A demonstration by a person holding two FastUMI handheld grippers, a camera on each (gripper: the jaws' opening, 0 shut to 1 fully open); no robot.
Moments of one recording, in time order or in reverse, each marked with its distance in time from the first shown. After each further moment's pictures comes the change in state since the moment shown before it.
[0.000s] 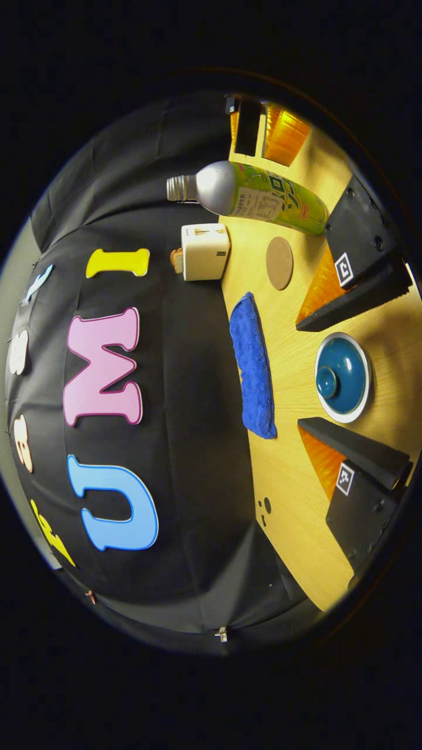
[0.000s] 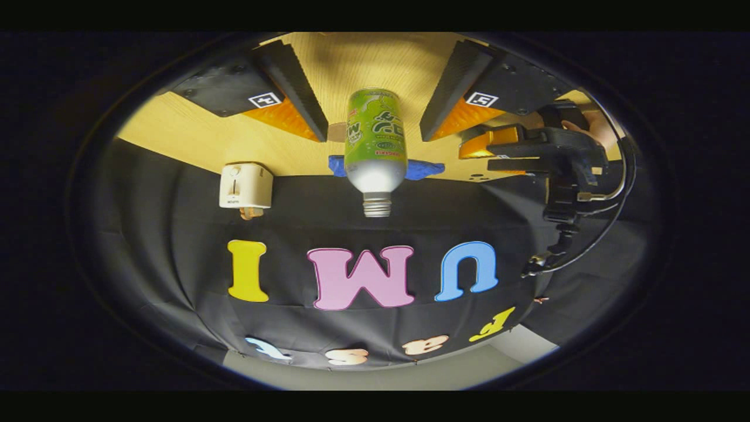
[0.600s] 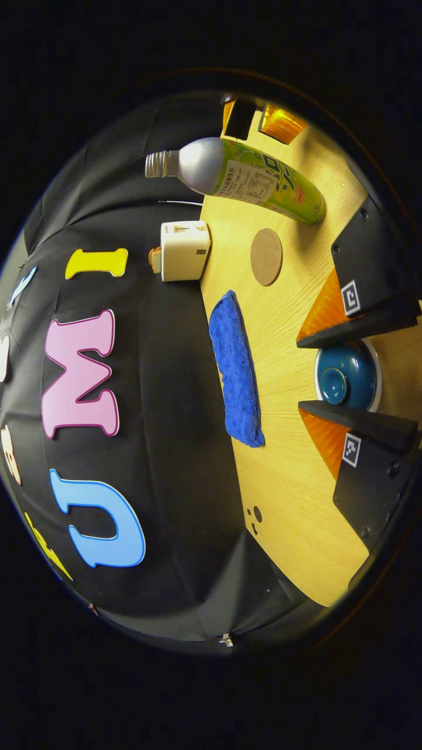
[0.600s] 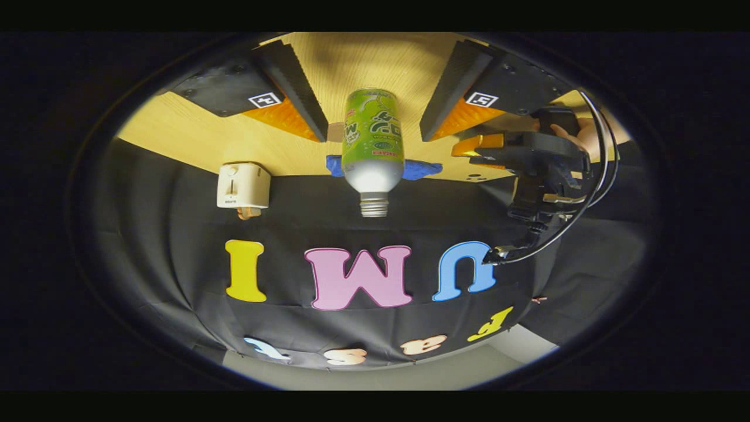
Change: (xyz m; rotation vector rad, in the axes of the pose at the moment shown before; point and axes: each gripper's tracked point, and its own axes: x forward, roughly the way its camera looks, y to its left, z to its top) left arm 0.020 0.000 -0.011 0.002 0.092 -0.007; right arm -0.001 0.002 0.000 0.000 0.000 0.013
